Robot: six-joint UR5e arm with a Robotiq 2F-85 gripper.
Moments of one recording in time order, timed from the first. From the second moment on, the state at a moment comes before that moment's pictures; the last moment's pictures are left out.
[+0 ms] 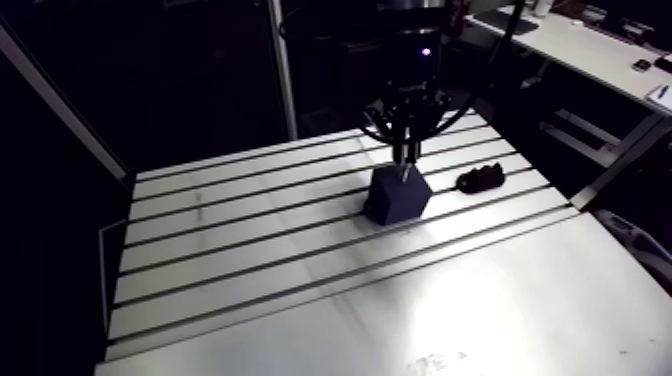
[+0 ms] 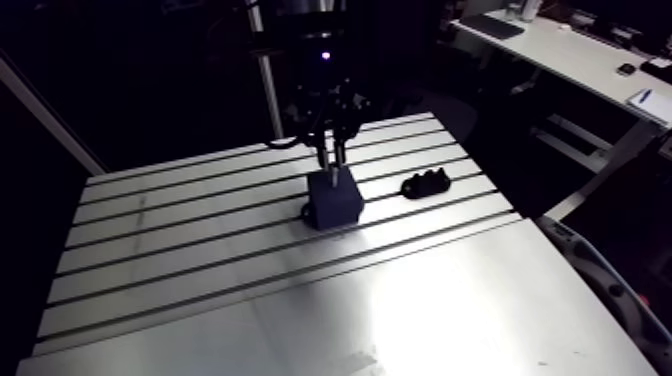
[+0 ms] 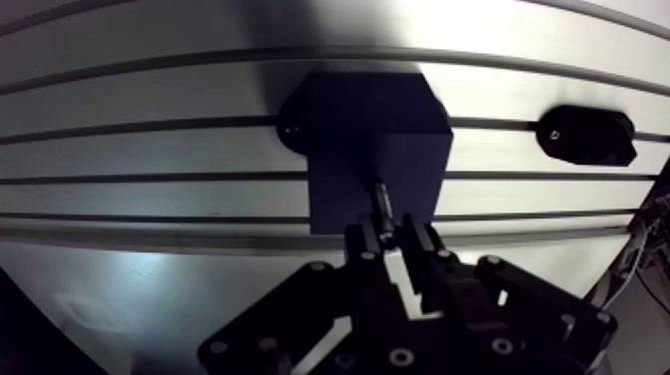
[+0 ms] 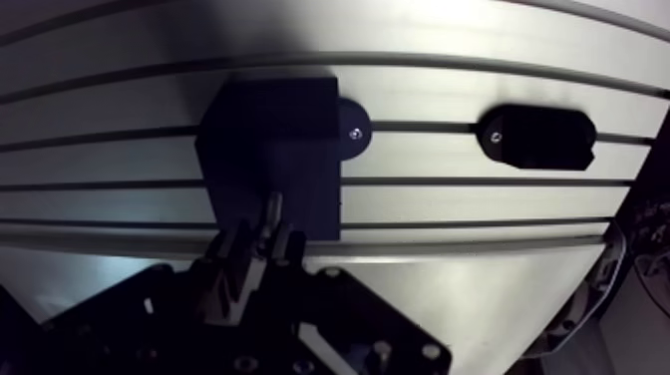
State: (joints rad) arm -0.32 -1.15 1.61 -1.68 -1.68 -1.87
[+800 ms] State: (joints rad) arm -0.32 -1.25 1.67 -1.80 -1.66 -1.87
